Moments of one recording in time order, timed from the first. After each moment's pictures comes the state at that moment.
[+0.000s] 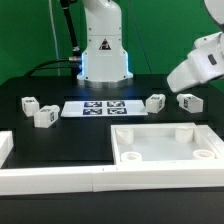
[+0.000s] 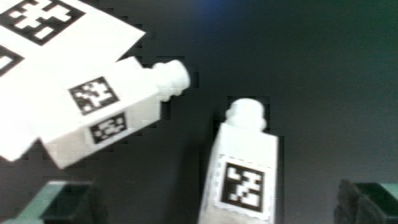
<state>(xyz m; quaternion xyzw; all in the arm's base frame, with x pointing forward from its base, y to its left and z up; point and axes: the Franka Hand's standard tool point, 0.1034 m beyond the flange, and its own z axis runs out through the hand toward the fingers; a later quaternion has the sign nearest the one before) 0.349 0.188 0.069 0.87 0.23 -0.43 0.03</state>
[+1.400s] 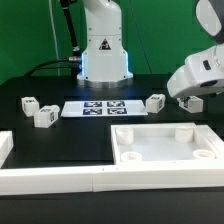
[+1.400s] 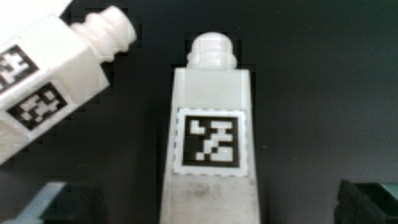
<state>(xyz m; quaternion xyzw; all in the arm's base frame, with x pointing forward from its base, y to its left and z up) 0.342 0.204 0.020 0.91 0.13 -0.40 0.03</state>
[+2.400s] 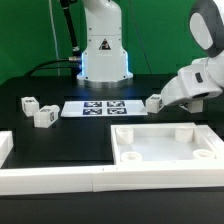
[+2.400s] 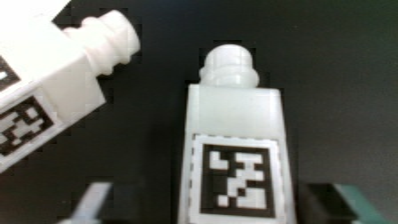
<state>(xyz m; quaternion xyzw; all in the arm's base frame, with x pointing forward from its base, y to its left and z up) 0.326 0.197 0.010 0.89 0.14 -0.43 0.02</state>
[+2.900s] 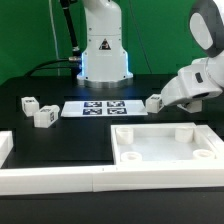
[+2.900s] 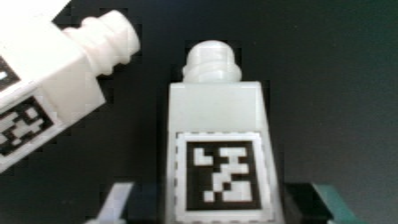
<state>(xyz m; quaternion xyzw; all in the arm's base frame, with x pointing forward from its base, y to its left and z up) 0.326 0.197 0.010 0.89 0.14 -0.43 0.02</state>
